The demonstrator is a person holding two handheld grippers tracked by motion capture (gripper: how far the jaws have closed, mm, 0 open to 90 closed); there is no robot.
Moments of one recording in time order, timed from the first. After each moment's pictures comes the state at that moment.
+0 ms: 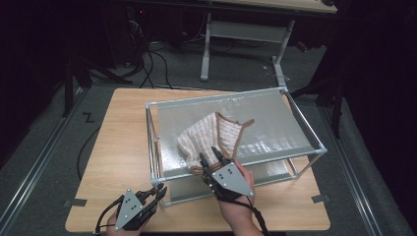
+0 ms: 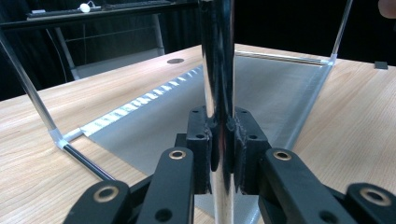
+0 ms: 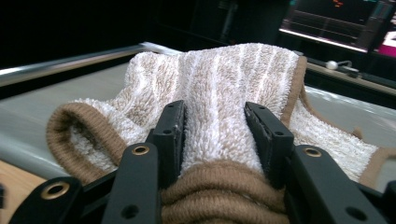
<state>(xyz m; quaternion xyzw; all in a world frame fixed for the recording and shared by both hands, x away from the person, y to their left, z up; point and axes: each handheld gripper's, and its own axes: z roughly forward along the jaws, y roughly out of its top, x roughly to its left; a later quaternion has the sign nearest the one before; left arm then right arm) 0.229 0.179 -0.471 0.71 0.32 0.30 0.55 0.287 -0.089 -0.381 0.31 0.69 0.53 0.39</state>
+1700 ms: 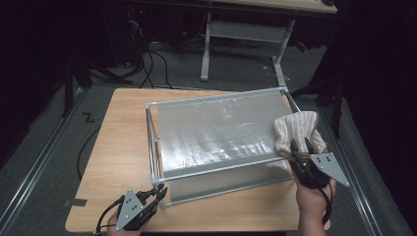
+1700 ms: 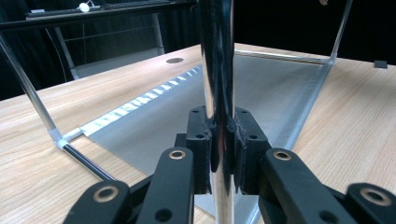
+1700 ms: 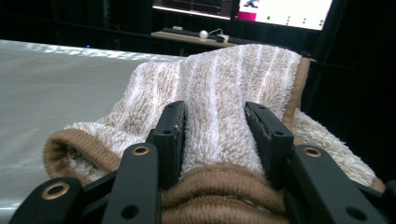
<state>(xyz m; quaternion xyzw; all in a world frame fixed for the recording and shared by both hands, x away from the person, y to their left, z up) 0.229 0.177 -0.471 0.71 0.32 0.30 0.55 0.326 -0.280 -0.377 0.46 0.59 0.46 0.47</state>
